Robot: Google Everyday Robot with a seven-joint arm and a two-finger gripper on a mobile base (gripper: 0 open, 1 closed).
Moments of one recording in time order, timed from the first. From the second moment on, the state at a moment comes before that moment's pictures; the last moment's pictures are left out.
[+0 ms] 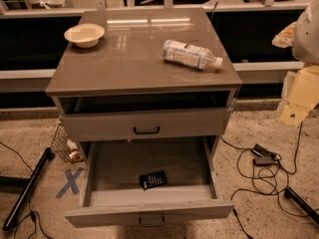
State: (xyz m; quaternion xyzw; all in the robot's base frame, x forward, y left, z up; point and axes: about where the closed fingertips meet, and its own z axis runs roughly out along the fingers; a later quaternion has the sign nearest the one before) arm 0.438 -0.216 0.978 -0.60 0.78 -0.04 0.16
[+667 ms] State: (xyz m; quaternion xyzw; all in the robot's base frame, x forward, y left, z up) arm 0.454 -0.187 0.905 -0.63 0.76 0.04 0.12
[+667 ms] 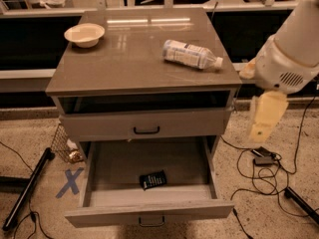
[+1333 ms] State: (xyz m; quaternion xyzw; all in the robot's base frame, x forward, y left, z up) arm 0.417 -0.165 0.829 -0.62 0.77 0.07 0.14
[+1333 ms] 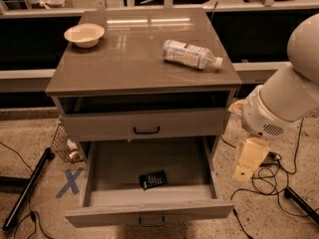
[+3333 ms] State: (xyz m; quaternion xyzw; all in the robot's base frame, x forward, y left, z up) arm 0.443 -0.072 0.603 -0.67 0.71 0.19 0.10
